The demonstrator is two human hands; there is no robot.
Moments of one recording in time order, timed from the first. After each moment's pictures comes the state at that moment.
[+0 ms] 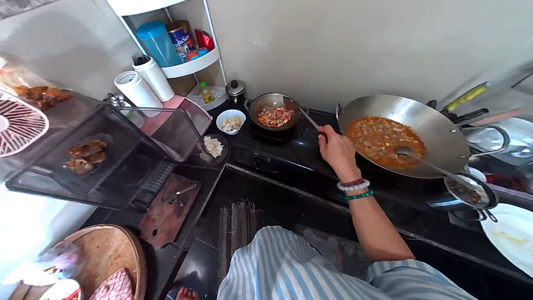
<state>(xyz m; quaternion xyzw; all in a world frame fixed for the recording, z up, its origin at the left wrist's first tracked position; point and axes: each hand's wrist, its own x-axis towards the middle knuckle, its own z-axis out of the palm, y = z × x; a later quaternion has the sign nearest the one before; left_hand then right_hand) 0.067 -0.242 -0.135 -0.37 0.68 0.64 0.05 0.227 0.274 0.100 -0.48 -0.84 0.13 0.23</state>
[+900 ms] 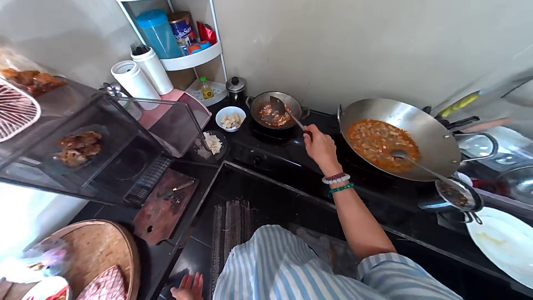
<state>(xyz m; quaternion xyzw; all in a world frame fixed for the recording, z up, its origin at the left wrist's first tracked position) 0.058 -0.245 -0.178 -0.39 0.59 0.69 0.16 0.195 0.258 0.095 -0.47 -0.83 0.19 0.22</state>
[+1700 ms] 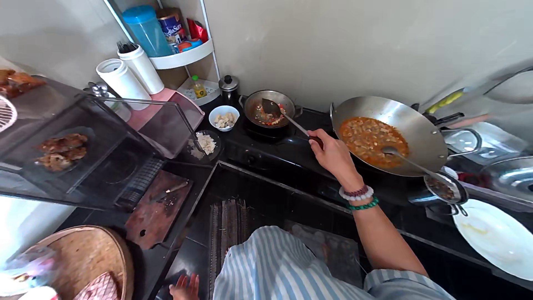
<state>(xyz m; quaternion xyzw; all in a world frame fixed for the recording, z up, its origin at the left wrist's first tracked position) 0.053 -0.246 -0.188 -0.37 0.62 0.67 0.17 0.235 0.260 0.116 -0.43 -0.87 0.15 0.21</state>
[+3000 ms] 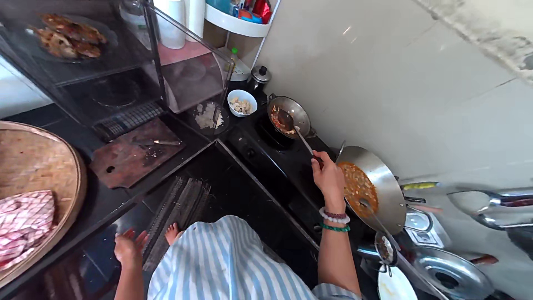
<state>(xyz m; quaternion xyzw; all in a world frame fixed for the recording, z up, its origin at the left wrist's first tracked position) 0.050 -0.238 -0.189 -0.42 0.60 0.66 0.15 0.207 0.259 0.125 -0.44 -0.89 0.07 0.11</state>
